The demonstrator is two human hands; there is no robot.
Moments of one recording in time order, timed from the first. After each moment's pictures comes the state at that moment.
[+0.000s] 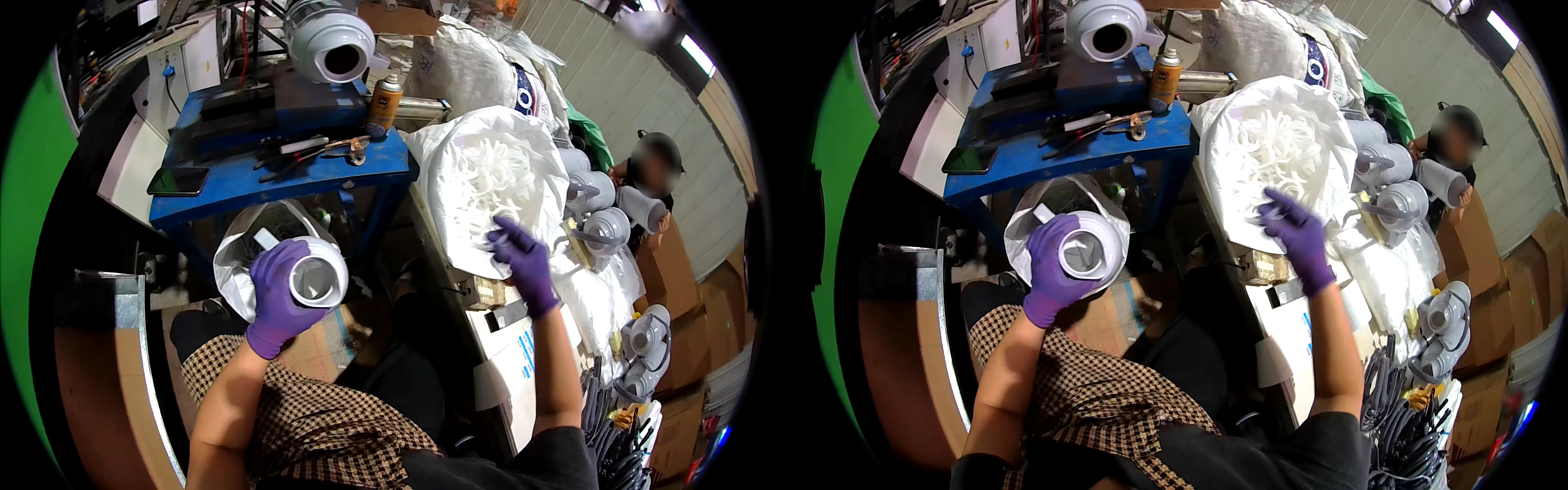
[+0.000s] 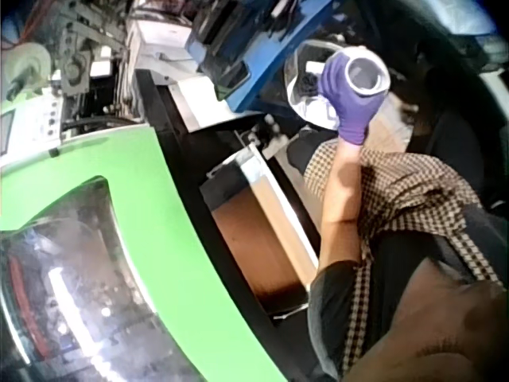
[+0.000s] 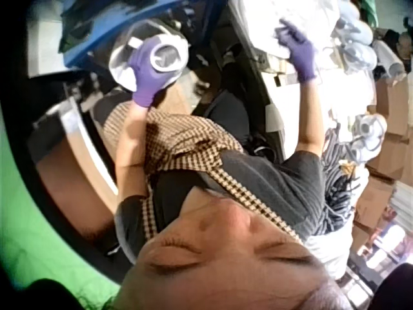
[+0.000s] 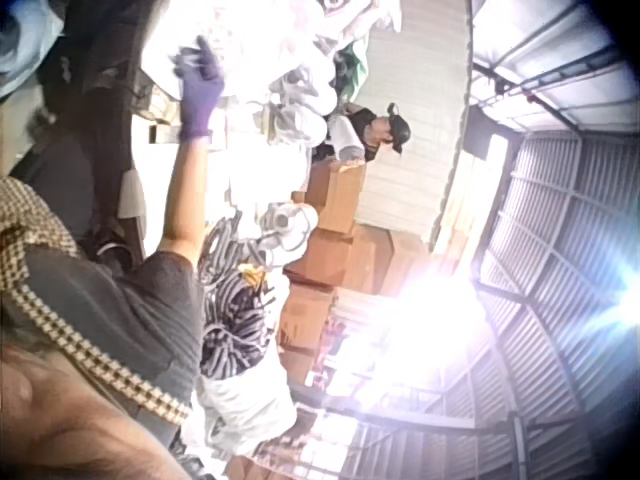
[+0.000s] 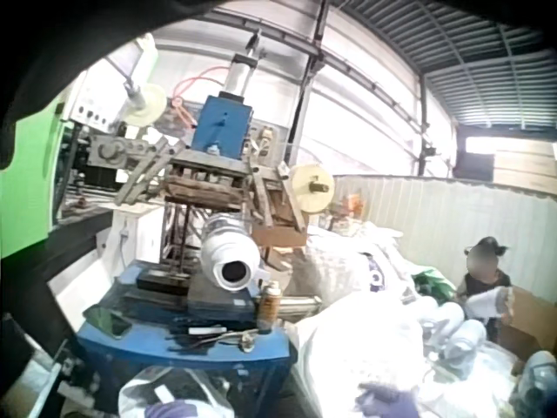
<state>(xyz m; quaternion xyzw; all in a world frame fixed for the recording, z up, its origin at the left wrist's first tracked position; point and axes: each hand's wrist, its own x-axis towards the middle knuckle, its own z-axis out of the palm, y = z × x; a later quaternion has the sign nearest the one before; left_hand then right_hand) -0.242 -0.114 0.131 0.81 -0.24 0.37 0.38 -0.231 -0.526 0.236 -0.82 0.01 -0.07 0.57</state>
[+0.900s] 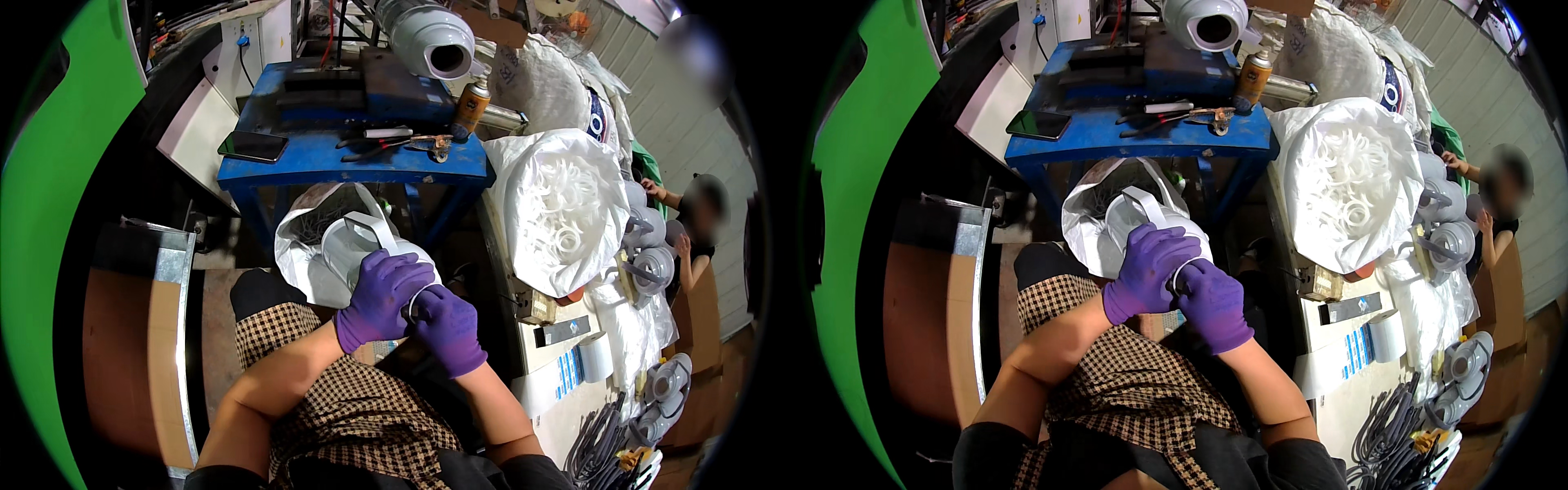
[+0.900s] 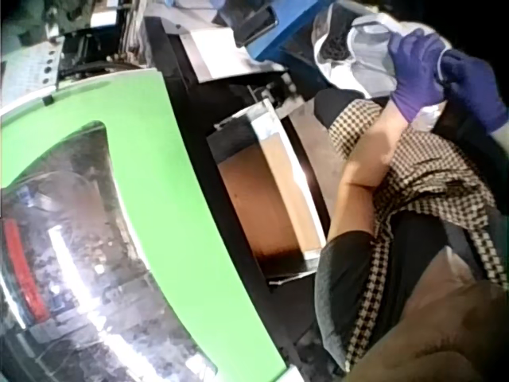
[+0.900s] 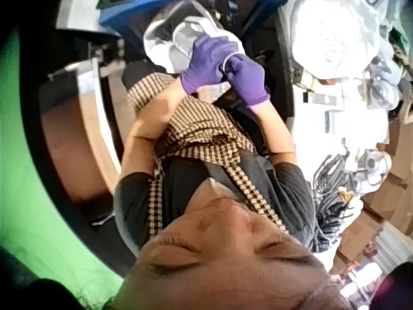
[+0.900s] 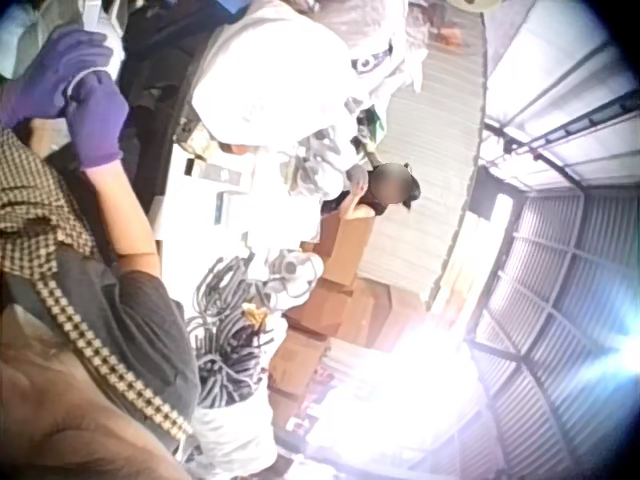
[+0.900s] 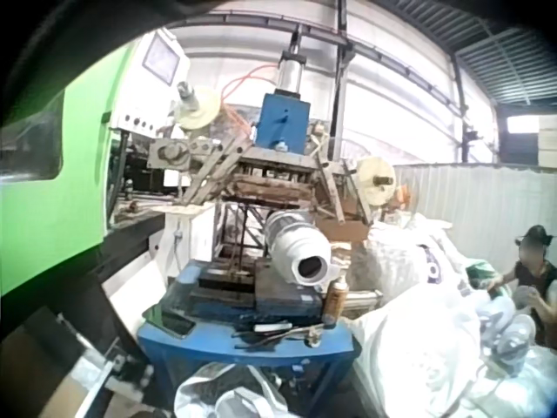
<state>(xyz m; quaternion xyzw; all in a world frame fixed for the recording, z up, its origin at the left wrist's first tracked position) -0.264 -0.145 0.122 0.82 -0.32 0.34 0.33 -0.295 -0.308 0.168 -0.93 -0.22 -0.11 0.27</state>
